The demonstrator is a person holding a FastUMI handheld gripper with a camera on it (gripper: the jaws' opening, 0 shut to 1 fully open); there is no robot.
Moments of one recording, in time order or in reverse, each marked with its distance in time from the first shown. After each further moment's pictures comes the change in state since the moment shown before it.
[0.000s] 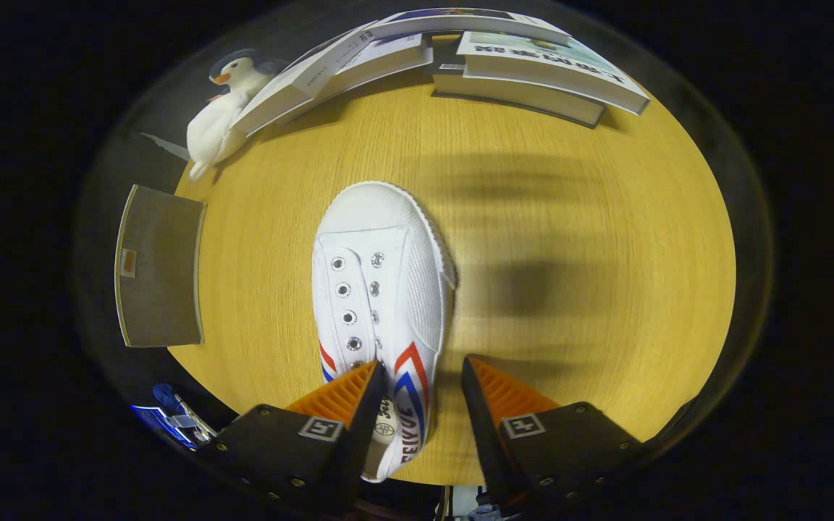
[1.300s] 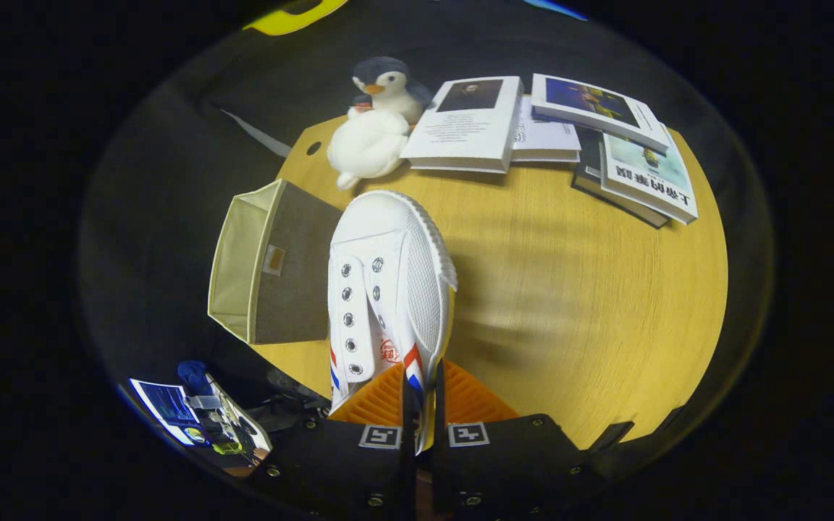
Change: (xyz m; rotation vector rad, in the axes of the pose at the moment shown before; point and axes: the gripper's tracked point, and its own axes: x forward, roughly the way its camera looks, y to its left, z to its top) arm -0.131 0.173 0.039 -0.155 -0.072 0.111
